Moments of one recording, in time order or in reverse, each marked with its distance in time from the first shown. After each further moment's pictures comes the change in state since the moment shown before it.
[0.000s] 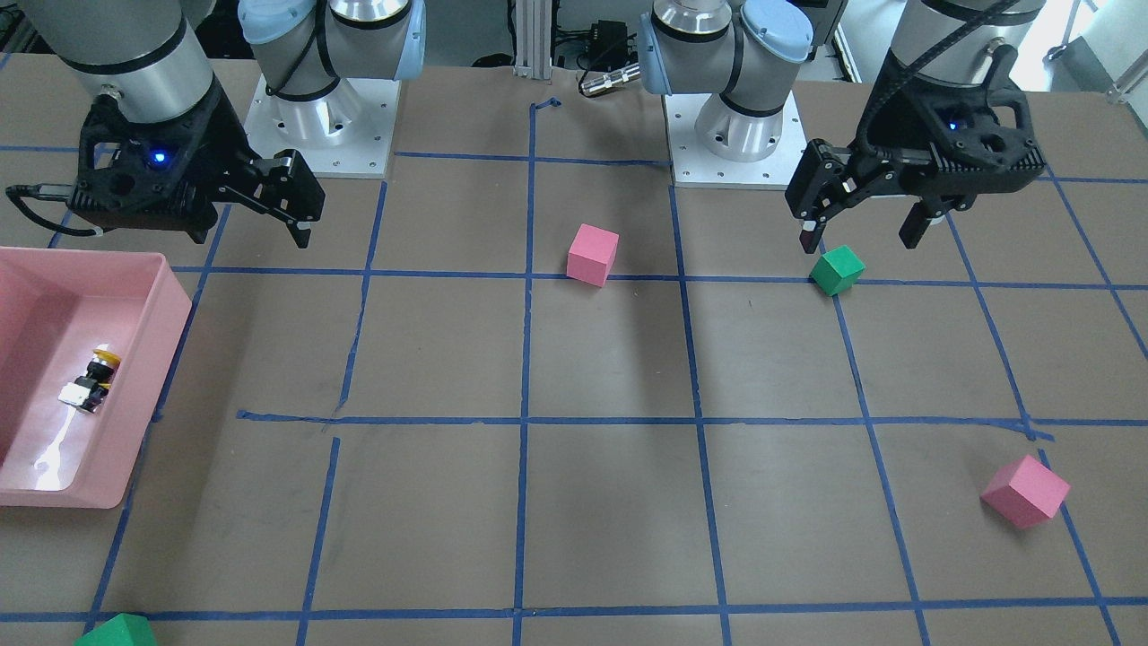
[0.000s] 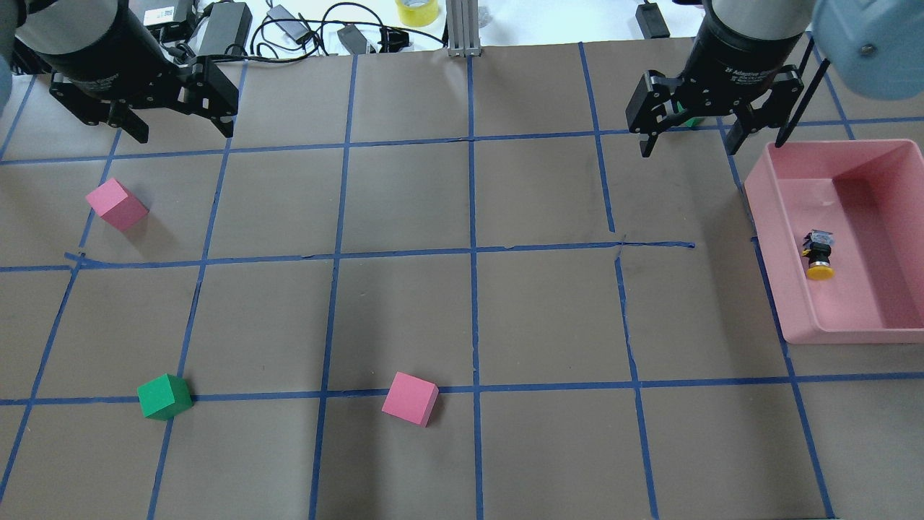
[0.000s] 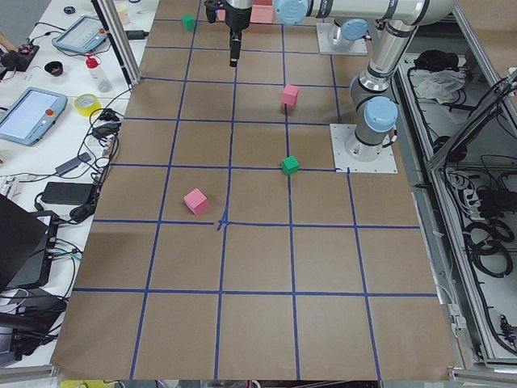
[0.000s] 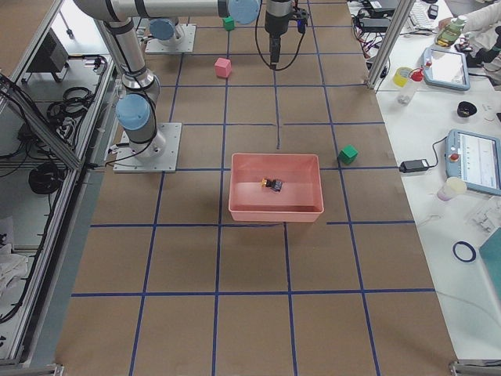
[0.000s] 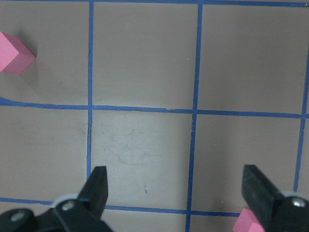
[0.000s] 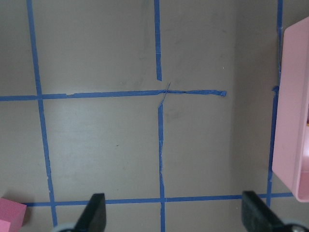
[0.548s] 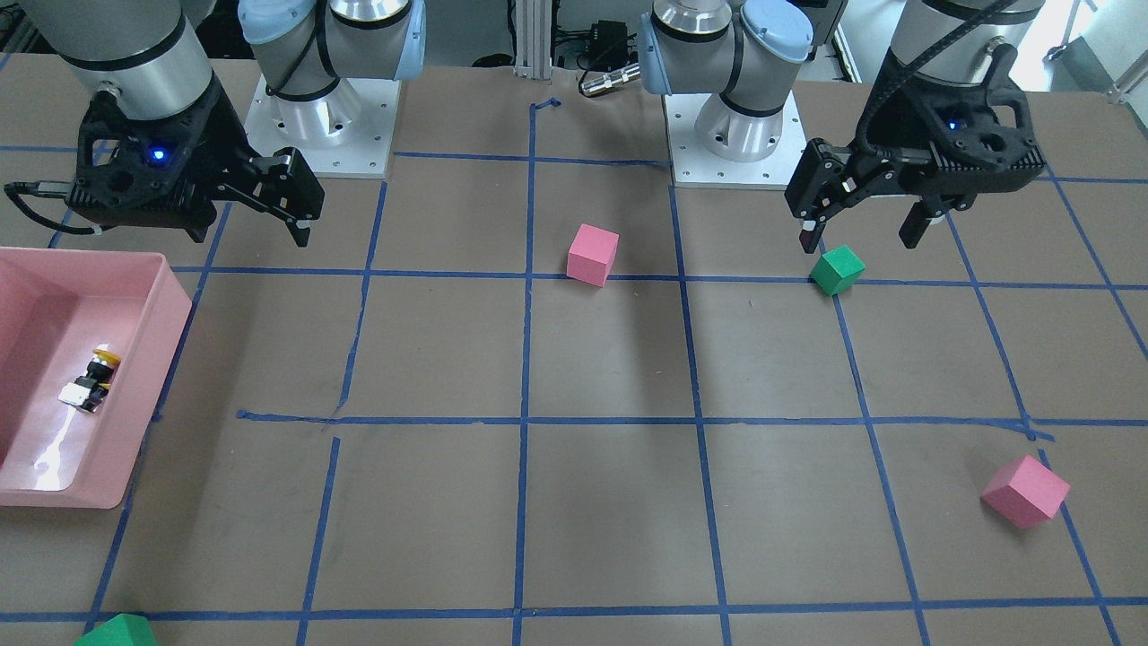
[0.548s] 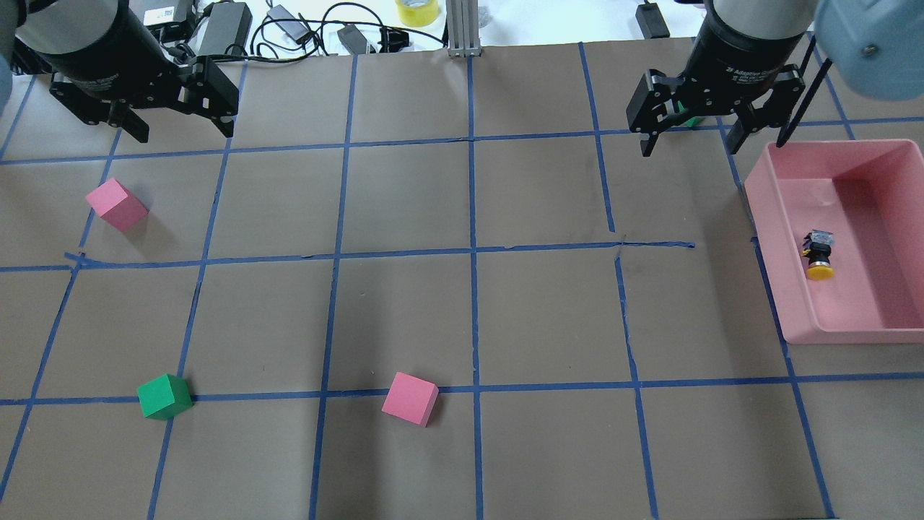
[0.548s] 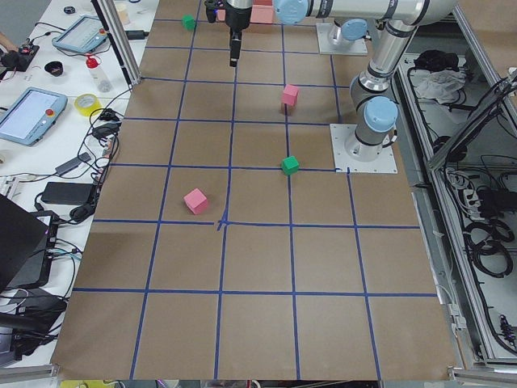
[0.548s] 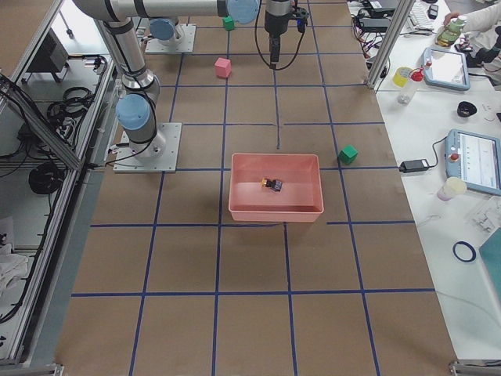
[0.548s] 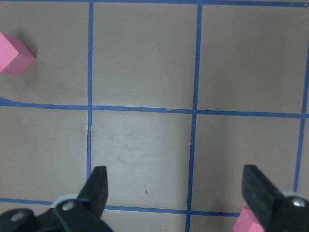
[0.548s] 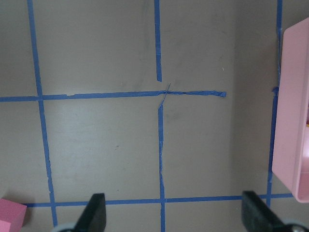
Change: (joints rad) left arm -0.001 0.000 0.001 0.000 0.000 0.000; right arm 0.000 -0.002 0.000 -0.003 0.000 -0.001
